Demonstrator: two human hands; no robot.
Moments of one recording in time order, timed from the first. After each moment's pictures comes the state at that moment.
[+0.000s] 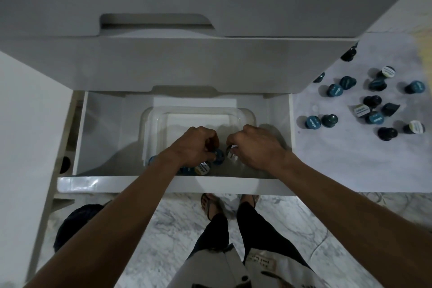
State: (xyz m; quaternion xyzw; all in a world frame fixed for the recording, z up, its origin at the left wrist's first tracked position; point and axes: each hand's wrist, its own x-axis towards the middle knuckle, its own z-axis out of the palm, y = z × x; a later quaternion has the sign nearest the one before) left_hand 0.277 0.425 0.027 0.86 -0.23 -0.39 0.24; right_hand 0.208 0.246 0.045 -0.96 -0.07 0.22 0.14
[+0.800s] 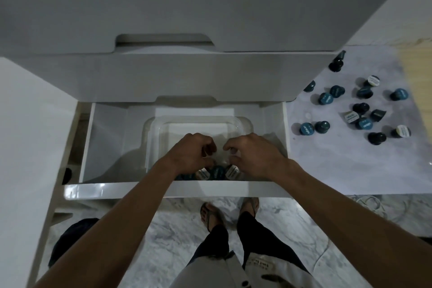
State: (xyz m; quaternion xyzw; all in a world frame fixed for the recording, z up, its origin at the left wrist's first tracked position) left_hand 0.277 0.434 0.039 0.86 -0.25 -0.36 0.25; right_hand 0.199 0.247 0.061 -0.94 -0.01 0.22 0.26
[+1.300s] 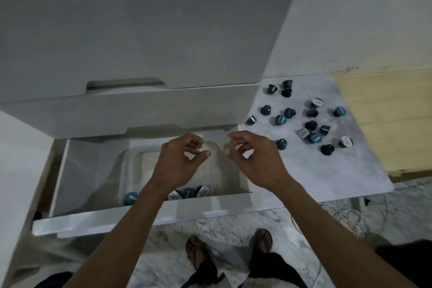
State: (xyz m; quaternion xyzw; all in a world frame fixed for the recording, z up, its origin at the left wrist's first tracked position) left_hand 0.244 0.375 0.108 0.86 -0.19 -0.13 0.45; right_hand 0.152 0.193 0.127 -0.87 0.17 -0.07 0.46
